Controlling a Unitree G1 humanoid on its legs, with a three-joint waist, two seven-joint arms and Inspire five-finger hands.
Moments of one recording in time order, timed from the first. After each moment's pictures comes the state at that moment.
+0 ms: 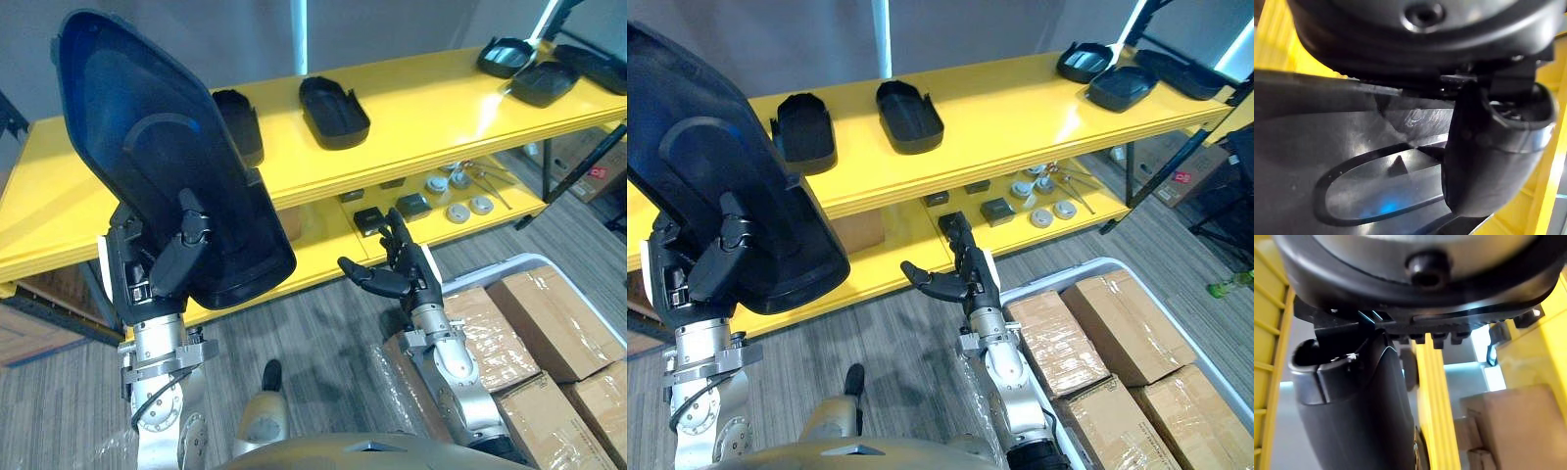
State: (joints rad) left arm 0.39 0.04 0.06 -0.43 -0.26 -0.46 0.14; right arm 0.12 -0.15 0.20 0.02 0.22 -0.24 -0.04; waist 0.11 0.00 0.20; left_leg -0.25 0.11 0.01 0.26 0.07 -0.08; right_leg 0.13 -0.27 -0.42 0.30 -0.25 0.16
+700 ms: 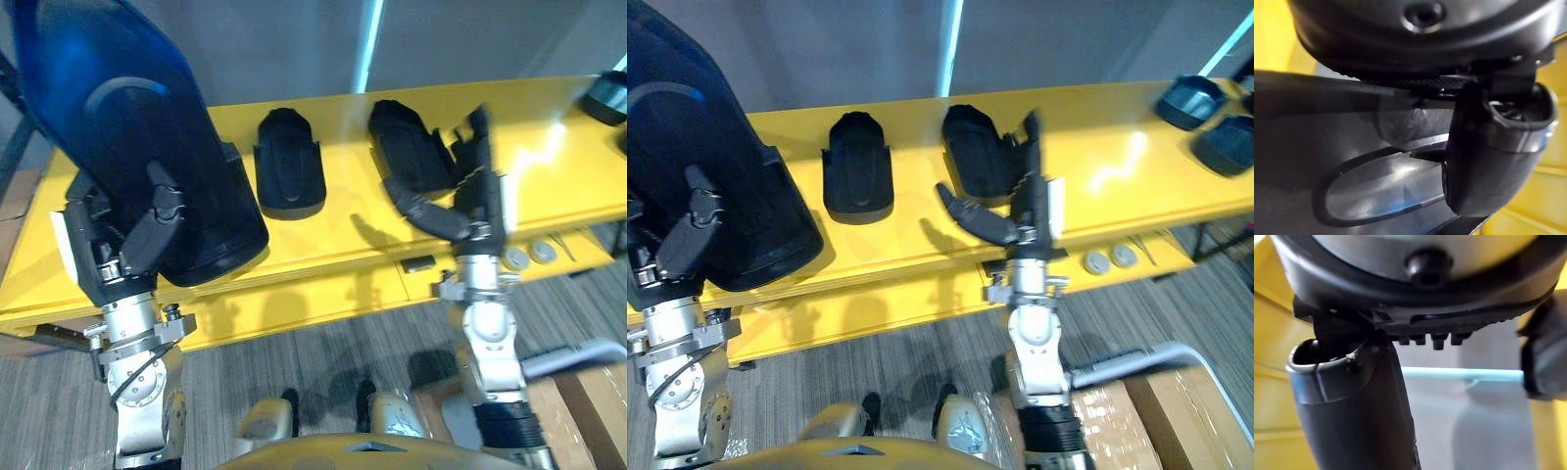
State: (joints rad) left arm 0.26 0.12 0.16 -0.39 -0.19 -0.46 0.18; right arm -0.02 -0.21 -0.04 -0.20 0.12 -0.40 -0.16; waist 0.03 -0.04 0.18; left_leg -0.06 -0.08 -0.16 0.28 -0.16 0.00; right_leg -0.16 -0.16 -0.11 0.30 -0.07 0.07
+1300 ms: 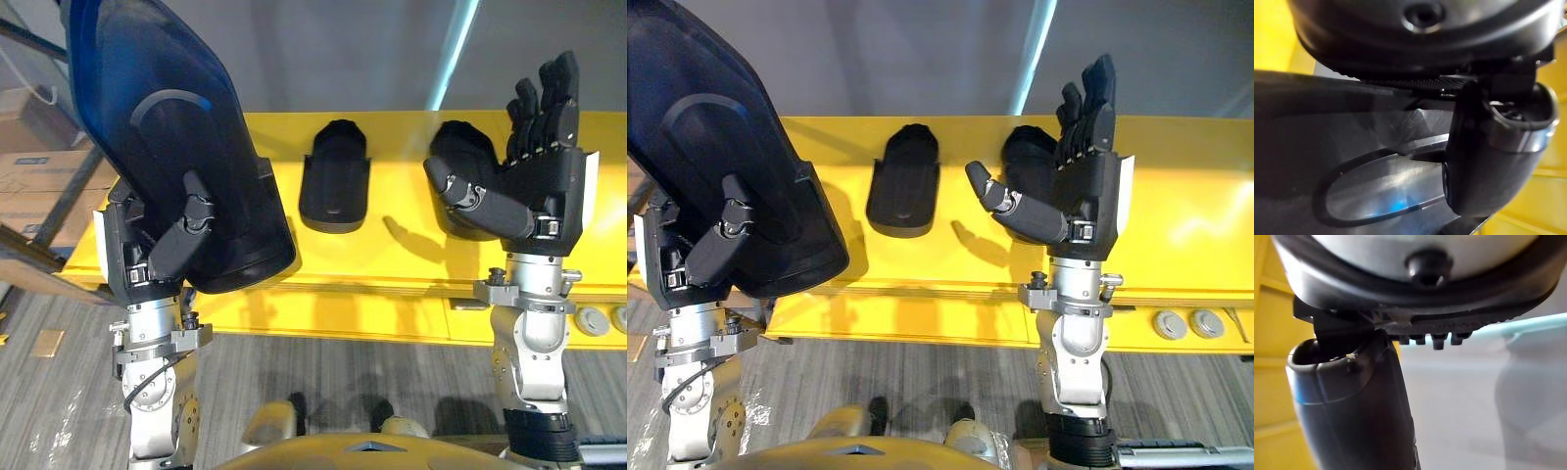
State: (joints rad) left arm 0.29 0.08 0.11 -0.41 -0.26 -0.45 0.03; right arm 0.03 -0.21 -0.11 -0.31 0.25 -0.46 0.01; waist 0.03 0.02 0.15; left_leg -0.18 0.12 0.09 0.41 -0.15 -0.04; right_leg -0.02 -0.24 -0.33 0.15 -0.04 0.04
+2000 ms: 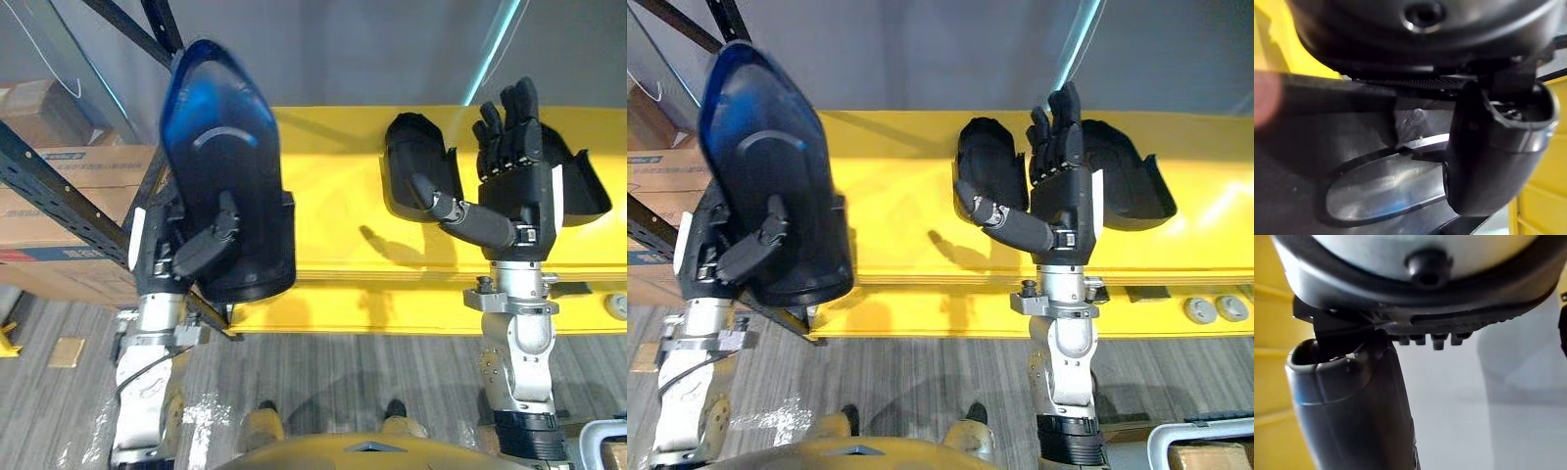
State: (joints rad) left arm 0.22 0.19 0.08 -0.32 -0.21 -0.31 -0.01; right arm 0.03 -0.20 -0.12 -0.24 0.32 -0.45 0.10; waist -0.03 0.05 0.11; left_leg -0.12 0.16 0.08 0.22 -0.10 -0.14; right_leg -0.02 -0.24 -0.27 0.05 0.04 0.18
